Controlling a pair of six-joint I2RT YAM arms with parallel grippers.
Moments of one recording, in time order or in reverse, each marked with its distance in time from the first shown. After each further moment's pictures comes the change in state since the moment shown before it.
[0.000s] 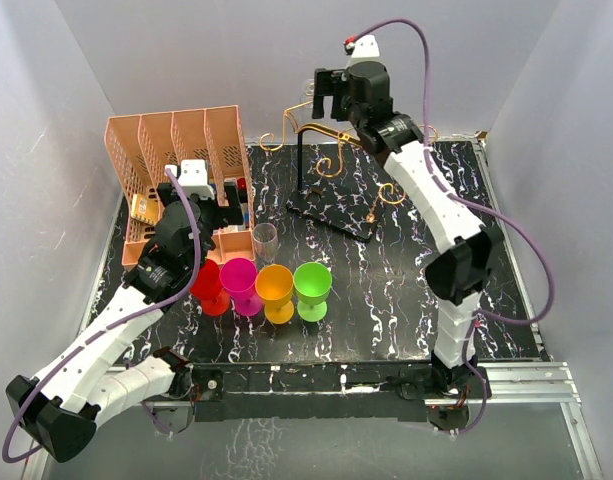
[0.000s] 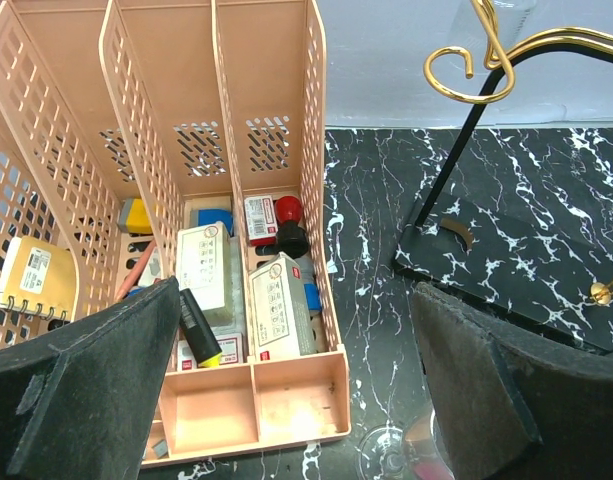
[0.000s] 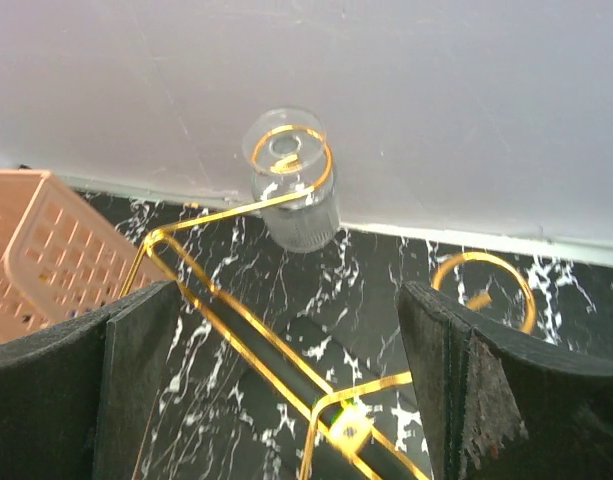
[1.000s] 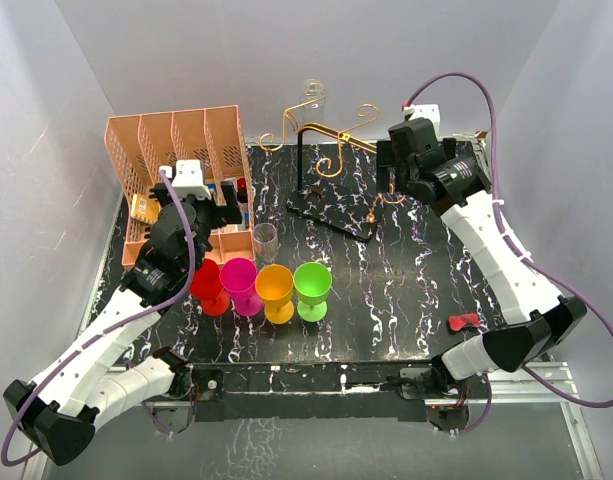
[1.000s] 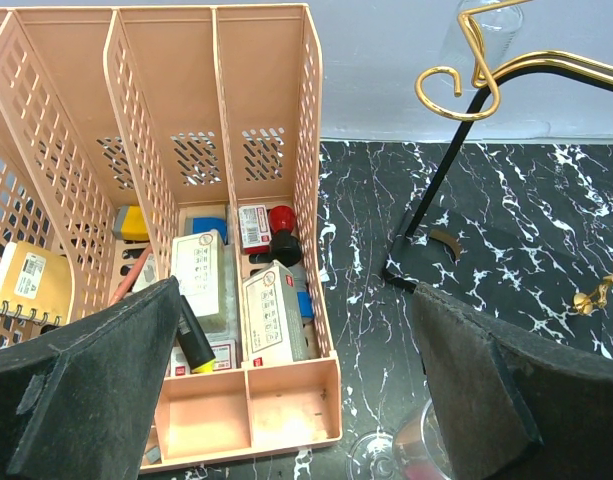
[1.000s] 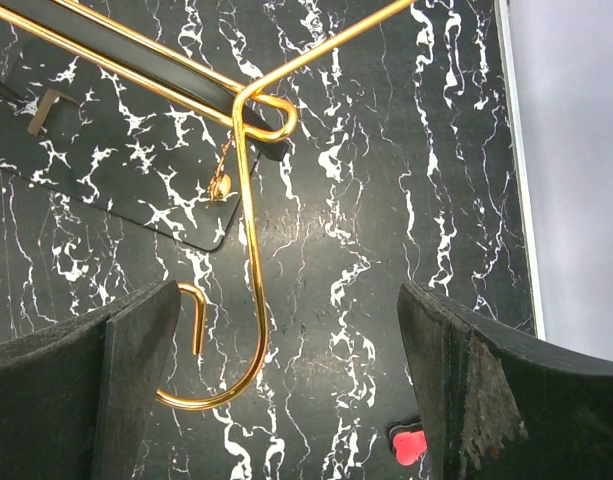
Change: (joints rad) left arm 0.000 -0.021 0.000 0.009 0.003 -0.009; right arm 0.004 -0.470 -0.444 -0.566 0.313 0.099
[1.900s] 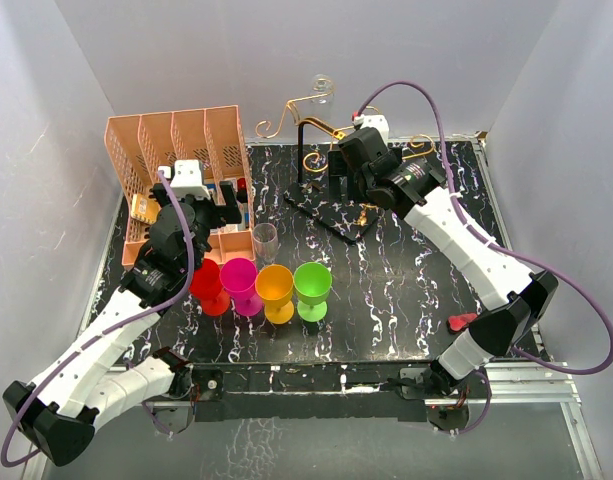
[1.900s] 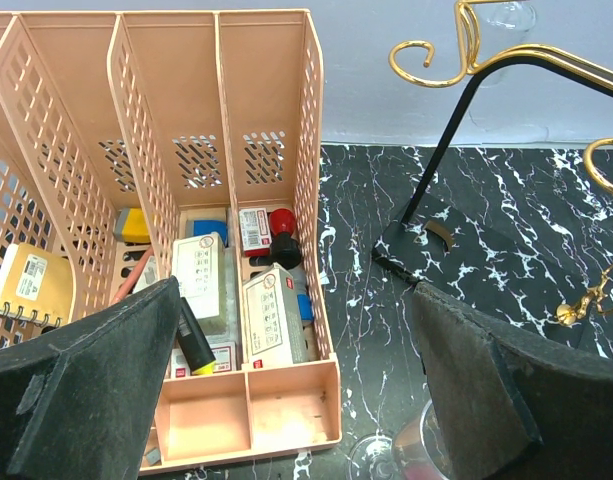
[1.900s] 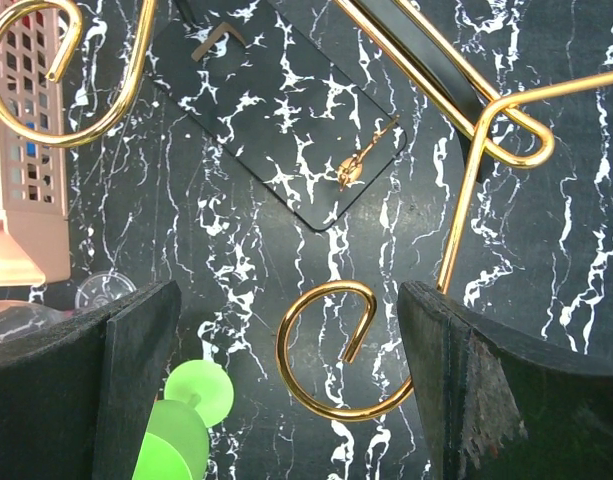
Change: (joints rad) left arm 0.000 -0.006 0.000 0.004 -0.003 0.000; right arm 0.192 0.118 0.061 0.029 -0.085 0.145
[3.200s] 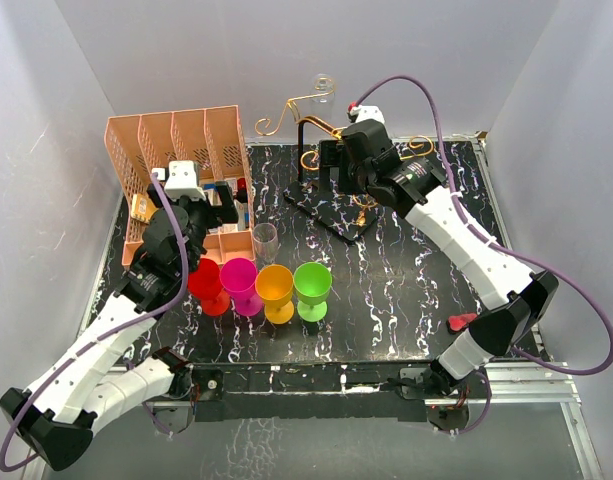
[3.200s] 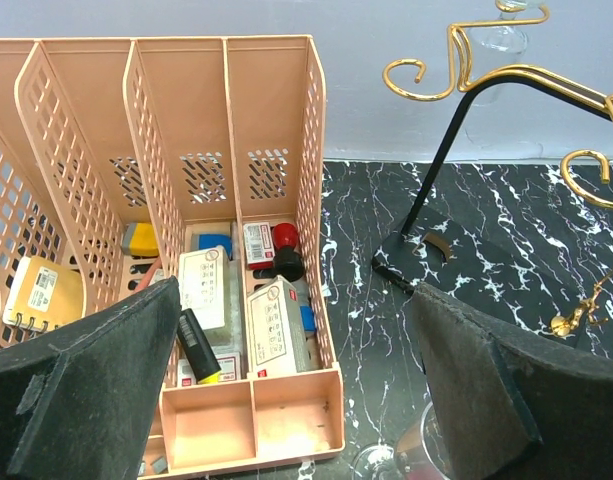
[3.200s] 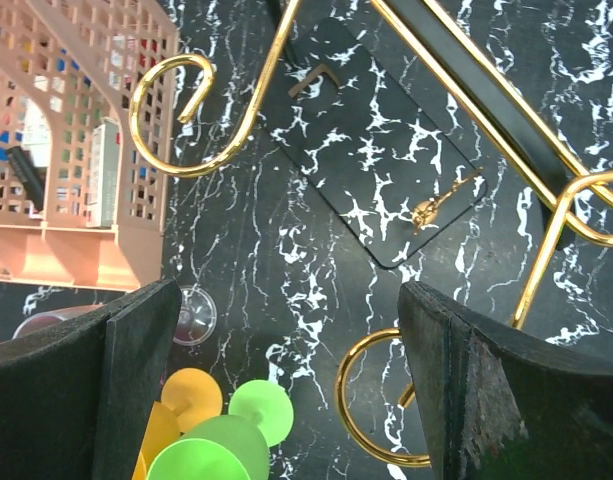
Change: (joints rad) left arm -0.006 -0.033 0.000 0.013 -0.004 0.026; right arm -0.005 0.000 0.000 0.151 -0.146 -0.003
